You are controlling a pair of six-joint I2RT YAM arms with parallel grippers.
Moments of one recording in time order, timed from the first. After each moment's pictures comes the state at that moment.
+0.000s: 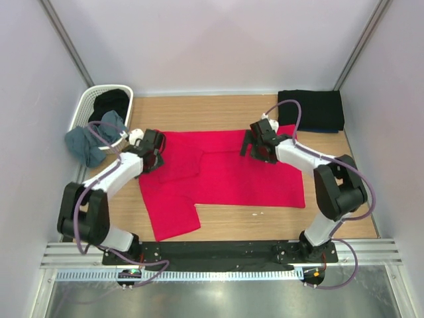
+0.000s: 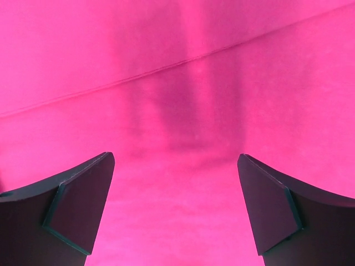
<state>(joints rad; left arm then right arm) -0.31 1.49 0.92 -0.58 -0.53 -0.76 0.44 1.71 1.09 -0.37 0.21 0.62</state>
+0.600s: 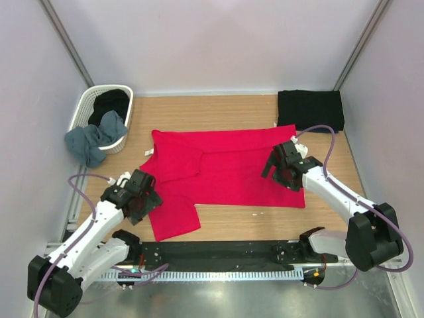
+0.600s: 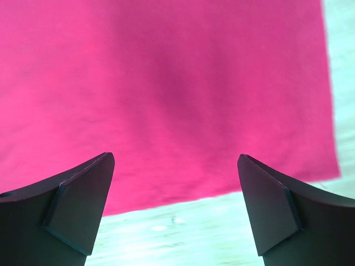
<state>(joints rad) -0.42 0.86 0.60 -0.96 -0.25 -1.08 0.38 1.24 0.79 -0.62 0.23 0.77</state>
